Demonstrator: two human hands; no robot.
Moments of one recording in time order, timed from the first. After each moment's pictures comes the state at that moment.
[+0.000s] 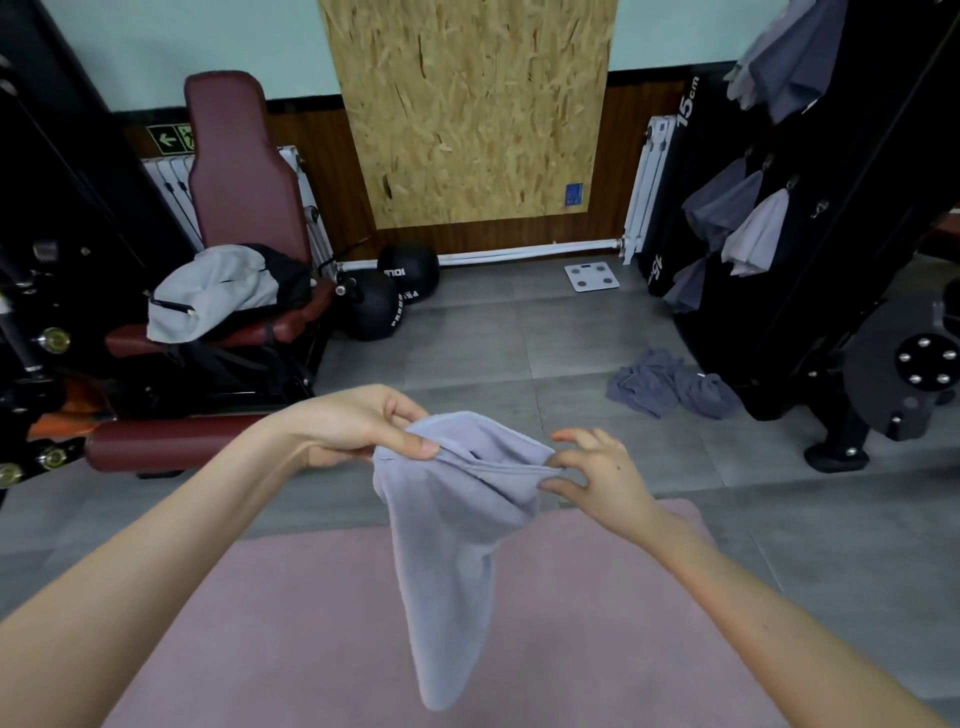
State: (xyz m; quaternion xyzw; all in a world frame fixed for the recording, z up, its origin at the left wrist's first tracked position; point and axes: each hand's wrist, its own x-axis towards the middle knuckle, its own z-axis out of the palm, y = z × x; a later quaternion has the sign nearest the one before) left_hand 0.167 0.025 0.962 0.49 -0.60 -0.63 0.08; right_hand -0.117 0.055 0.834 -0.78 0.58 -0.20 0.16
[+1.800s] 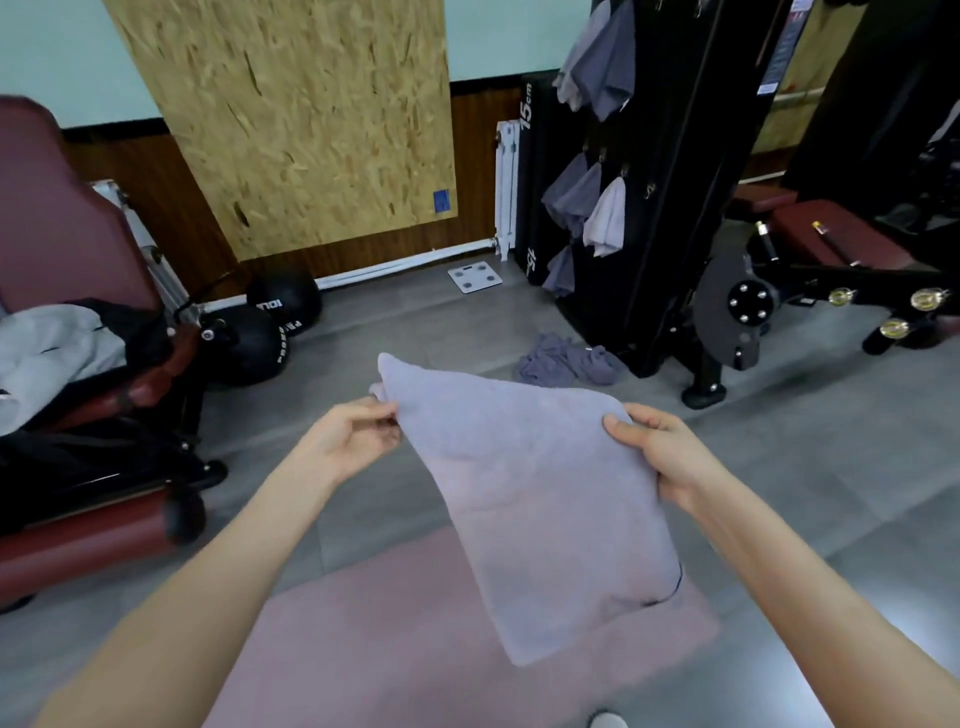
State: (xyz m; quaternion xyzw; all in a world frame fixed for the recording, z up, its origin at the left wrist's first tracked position) left_hand 0.106 -0.044 0.876 0.37 -0.32 -0.81 0.32; right_hand -0.200 0.107 0.881 -0.30 0.61 -0.53 0.51
